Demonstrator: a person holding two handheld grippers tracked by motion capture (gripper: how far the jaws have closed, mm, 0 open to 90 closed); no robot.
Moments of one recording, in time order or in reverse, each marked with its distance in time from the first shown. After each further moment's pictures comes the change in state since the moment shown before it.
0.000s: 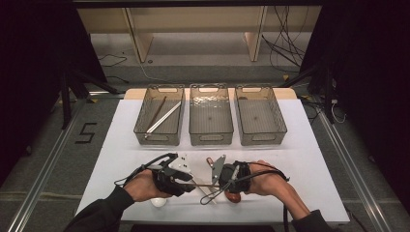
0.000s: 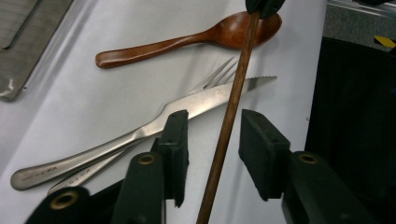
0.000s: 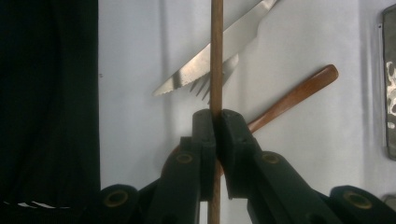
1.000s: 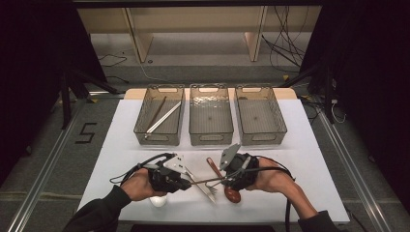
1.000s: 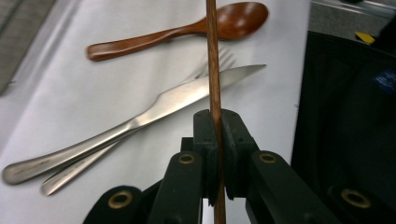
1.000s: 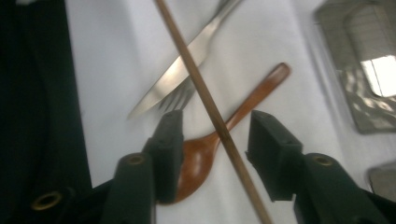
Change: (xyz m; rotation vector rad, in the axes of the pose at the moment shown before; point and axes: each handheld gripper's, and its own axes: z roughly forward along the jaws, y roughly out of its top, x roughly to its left) left arm 0.009 -0.010 -0.009 -0.020 -0.030 -0.020; right arm -0.015 -0.019 -0.018 -0.156 -0.049 0.241
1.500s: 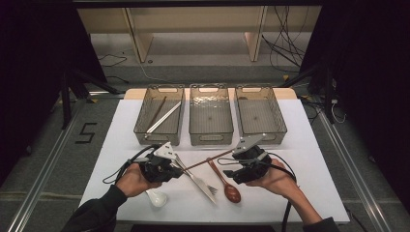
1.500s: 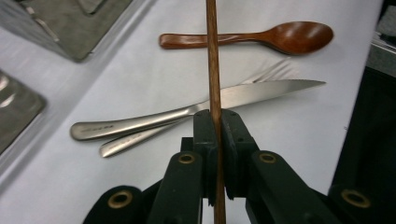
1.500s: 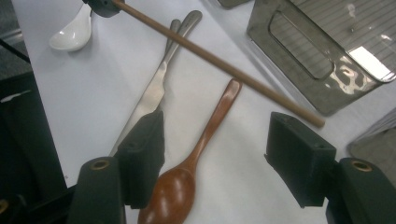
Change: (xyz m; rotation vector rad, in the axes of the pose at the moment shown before) left arm 0.022 -0.011 -0.012 -0.044 0.131 -0.171; right arm -0.014 -0.025 -0.009 -0.201 -0.077 0.277
